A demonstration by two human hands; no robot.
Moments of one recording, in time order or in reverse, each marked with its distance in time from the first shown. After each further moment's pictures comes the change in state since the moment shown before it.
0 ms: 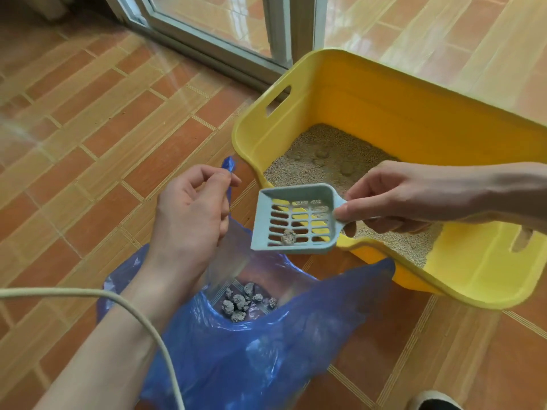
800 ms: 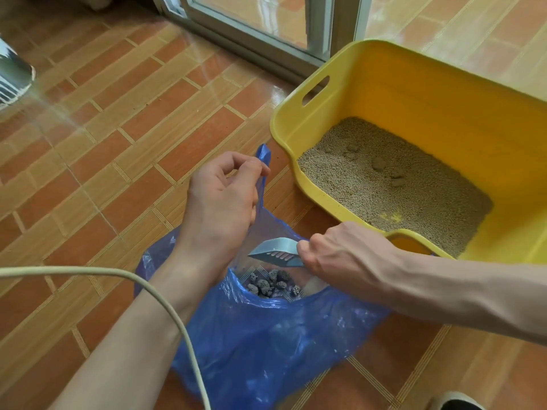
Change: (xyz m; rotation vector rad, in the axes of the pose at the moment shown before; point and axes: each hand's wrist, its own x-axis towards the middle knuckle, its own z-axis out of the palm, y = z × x) left_hand -0.012 0.004 -0.016 0.019 0.011 0.014; right_hand 0.067 0.002 0.118 -1.490 0.304 -0.383
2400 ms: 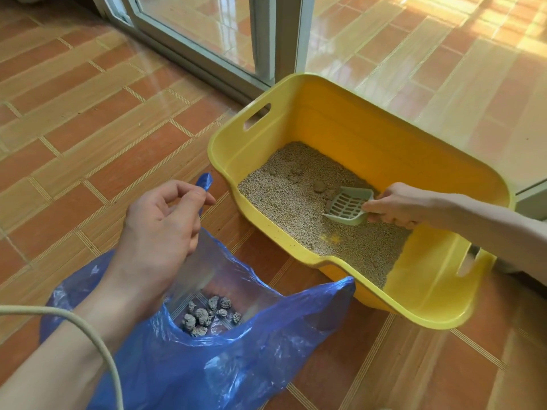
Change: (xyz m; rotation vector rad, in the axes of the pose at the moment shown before) left_hand 0.012 -0.013 0.018 0.025 -0.012 -0.014; right_hand -0.080 0.203 0.080 1.191 -0.229 1.025
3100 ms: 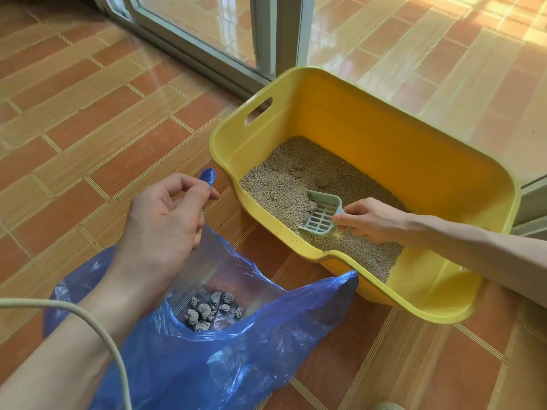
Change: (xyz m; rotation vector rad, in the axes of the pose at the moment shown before) left_hand -0.002 0.003 0.001 0.027 -0.019 0.026; right_hand 0.005 -0.002 0.056 0.136 -0.095 -0.235
